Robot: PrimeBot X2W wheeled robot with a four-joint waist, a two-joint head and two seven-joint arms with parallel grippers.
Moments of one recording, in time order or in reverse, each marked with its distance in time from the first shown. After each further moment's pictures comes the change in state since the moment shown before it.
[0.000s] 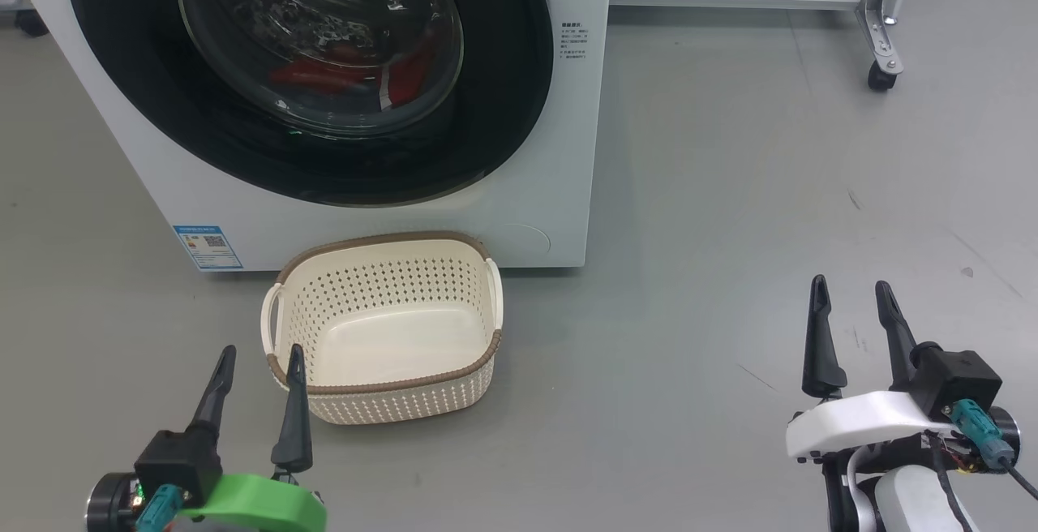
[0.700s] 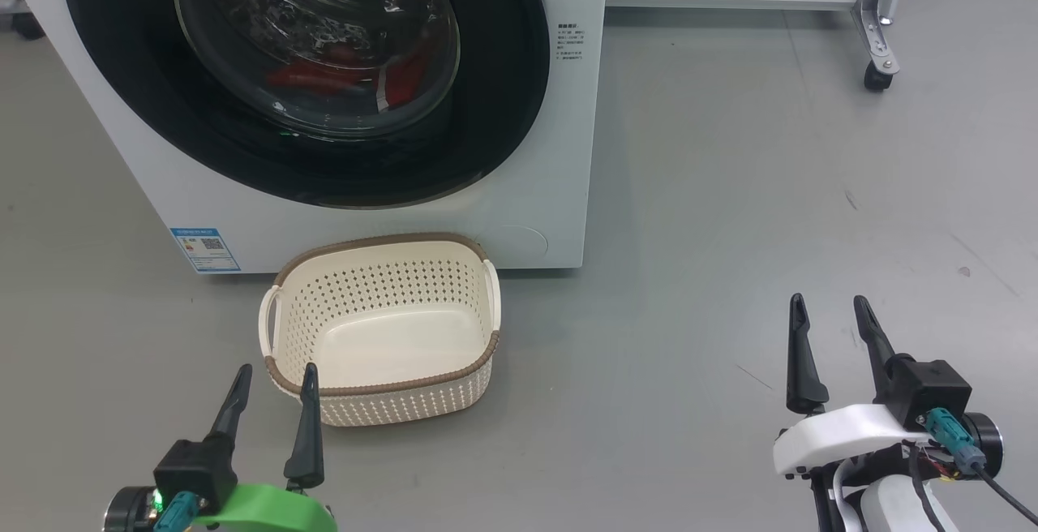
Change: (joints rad) left arm 0.001 0.004 -0.038 0.064 0.003 0.038 -0.018; right arm 0.000 -0.006 0.028 0.060 -0.098 -0.023 -0.022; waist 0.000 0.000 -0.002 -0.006
